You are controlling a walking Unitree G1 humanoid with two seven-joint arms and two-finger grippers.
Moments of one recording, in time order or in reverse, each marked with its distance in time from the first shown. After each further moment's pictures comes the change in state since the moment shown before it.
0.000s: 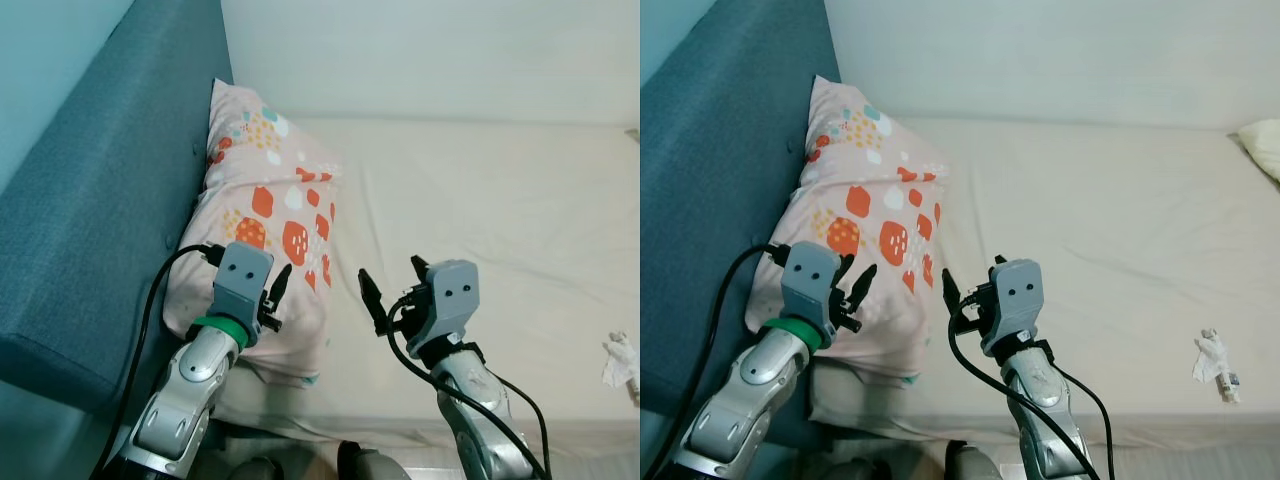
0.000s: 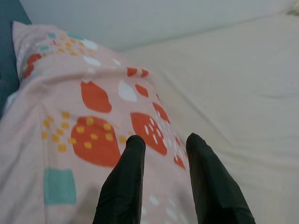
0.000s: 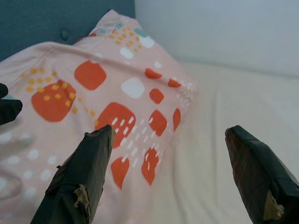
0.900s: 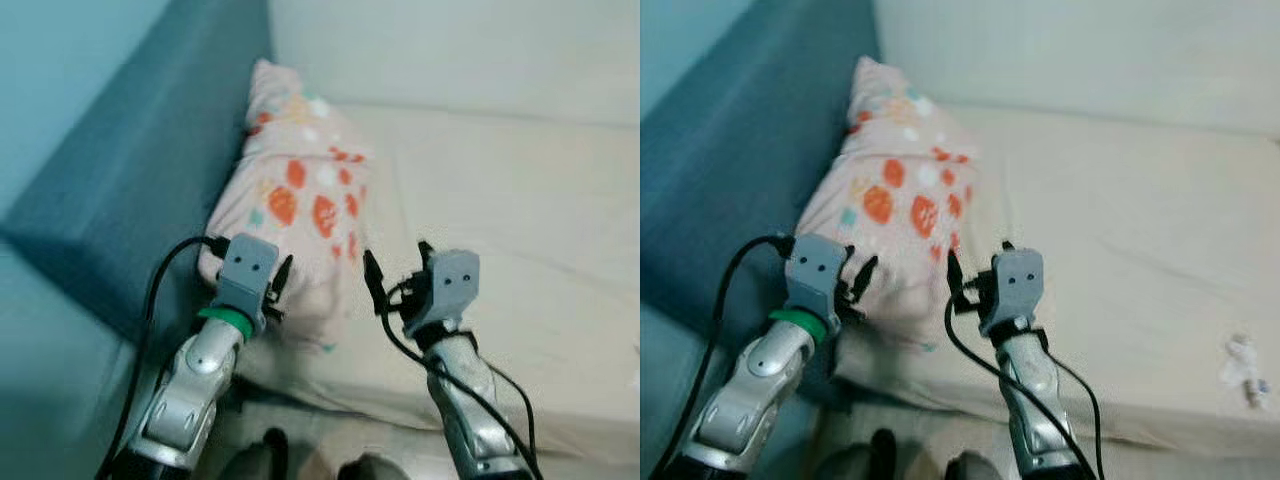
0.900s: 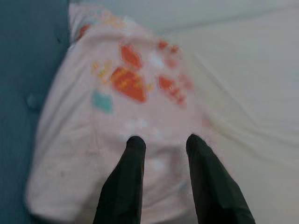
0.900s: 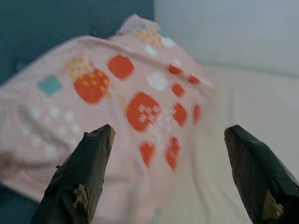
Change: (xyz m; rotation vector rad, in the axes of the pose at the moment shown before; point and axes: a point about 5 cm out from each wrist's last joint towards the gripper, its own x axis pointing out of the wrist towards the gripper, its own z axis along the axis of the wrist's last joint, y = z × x) left arm 0.002 -0.004 0.003 0.016 -0.010 0.012; right arm 0.010 -0.005 -0.003 0.008 -0.051 -0.072
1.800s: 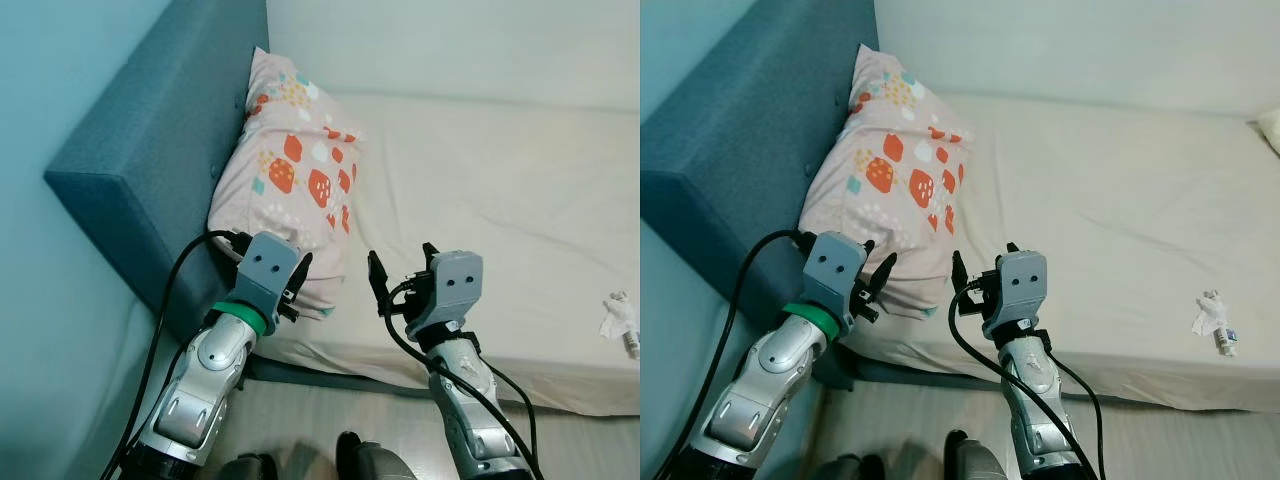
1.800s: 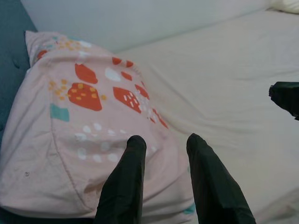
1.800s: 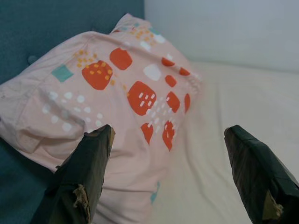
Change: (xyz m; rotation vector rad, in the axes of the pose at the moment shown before) left arm 0.004 -0.011 0.012 0.065 -0.059 -0.099; right arm -0.001 -0.001 -0.003 0.009 -0.008 -0.016
